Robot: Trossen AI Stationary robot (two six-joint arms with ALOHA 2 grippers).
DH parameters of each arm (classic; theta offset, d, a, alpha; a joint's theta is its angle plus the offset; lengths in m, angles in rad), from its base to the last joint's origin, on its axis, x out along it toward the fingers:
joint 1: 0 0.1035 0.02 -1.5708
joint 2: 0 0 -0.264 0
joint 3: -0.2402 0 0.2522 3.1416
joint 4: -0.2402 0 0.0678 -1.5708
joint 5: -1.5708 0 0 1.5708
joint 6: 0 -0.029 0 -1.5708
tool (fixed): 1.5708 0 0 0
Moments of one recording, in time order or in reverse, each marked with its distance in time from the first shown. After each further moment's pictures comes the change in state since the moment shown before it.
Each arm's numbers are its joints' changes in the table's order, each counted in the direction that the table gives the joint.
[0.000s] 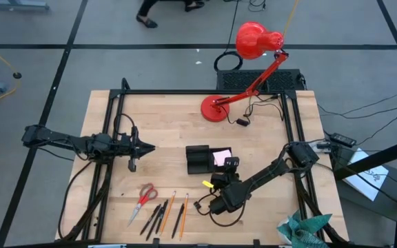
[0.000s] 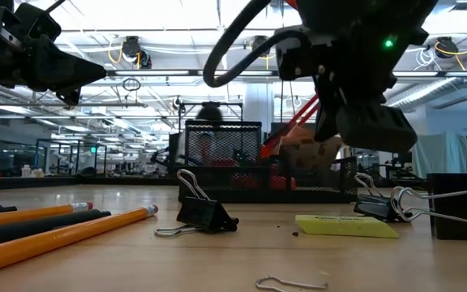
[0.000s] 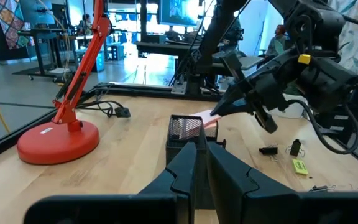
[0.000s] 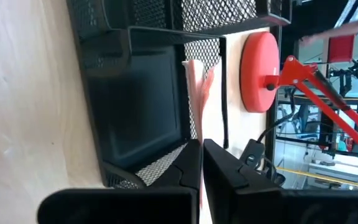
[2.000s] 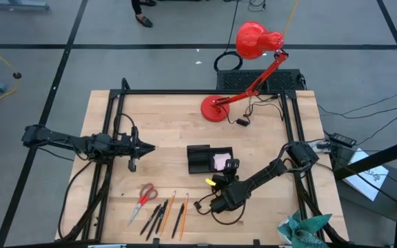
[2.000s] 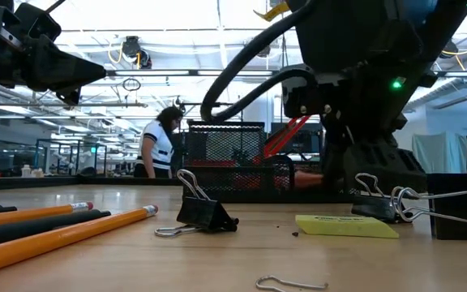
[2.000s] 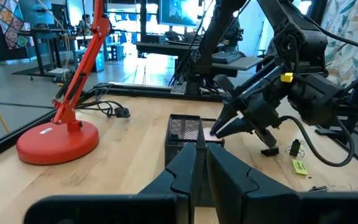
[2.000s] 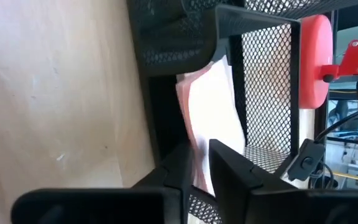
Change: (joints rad) left arm 0.000 0.000 0.000 0.000 -0.002 0.000; right arm -0.010 0.001 0.127 0.219 0.079 0.008
